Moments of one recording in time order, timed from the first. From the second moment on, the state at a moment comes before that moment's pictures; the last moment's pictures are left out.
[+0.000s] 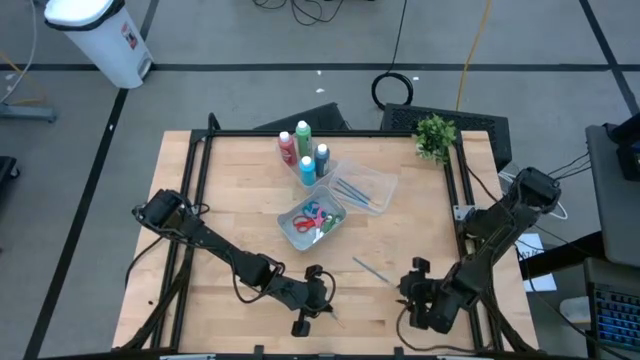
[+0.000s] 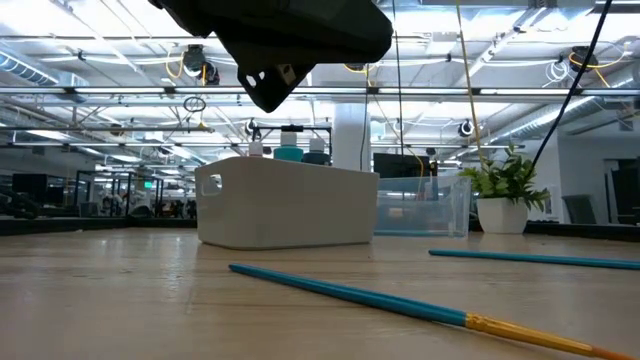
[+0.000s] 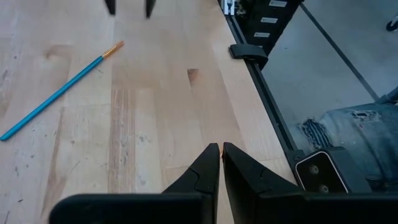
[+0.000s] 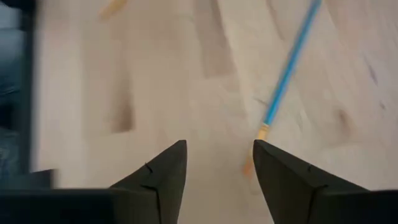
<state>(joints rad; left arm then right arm) -0.52 1.91 1.17 0.18 -0.11 -0.33 0.92 1.50 0.82 -0.47 0.47 1.04</state>
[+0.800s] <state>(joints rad) -0.52 1.91 1.17 0.18 -0.11 -0.32 0.90 1.68 0.70 -0.42 0.42 1.22</state>
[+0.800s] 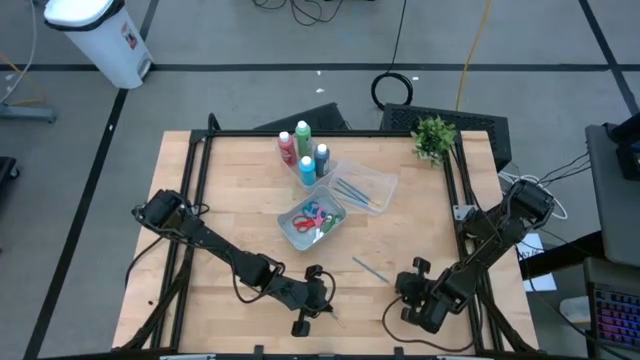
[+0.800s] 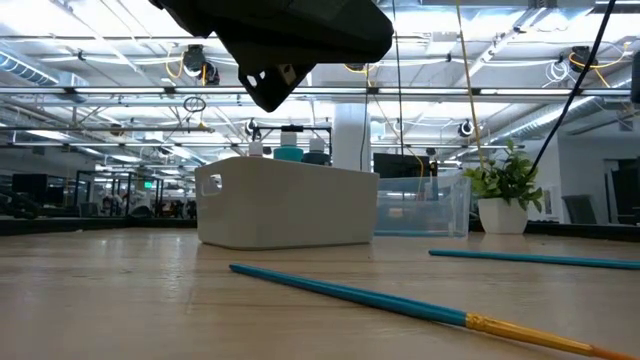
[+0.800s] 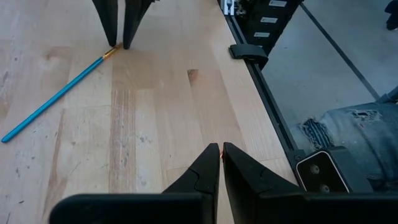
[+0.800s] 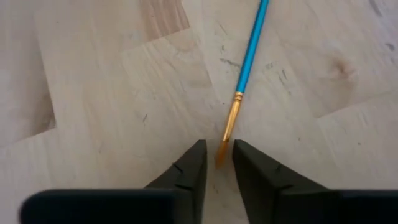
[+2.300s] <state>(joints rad) -0.52 1.91 1.17 0.18 -0.11 -0.32 0.79 1.24 0.69 -0.41 0.72 0.98</state>
